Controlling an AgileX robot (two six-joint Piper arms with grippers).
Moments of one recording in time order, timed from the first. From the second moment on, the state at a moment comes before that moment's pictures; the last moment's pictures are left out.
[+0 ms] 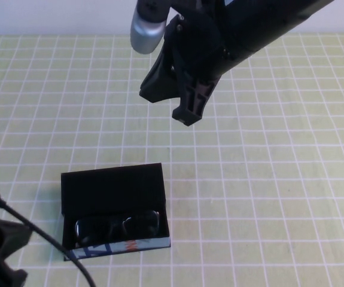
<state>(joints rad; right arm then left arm) 0.67 1.73 -1.90 0.43 1.14 -0.87 -0.18 0.76 -0.66 -0.28 0.91 0.52</state>
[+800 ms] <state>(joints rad) 0.48 2.00 -1.85 0.72 1.03 -0.79 -0.56 1.10 -0.56 -0.39 0.49 0.51</state>
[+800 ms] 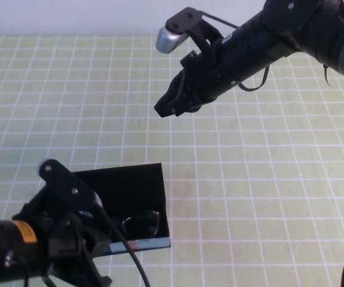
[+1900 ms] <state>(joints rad) 0.44 2.32 -1.85 0.97 1.06 -0.85 -0.71 1.43 -0.43 -0.33 0.01 0.28</state>
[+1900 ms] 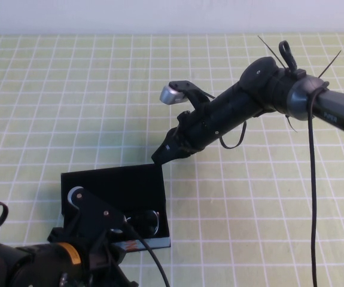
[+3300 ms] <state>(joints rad) 0.64 2.22 -1.74 0.86 1.20 -0.83 -0.71 1.37 -0.48 -0.29 0.29 0.35</state>
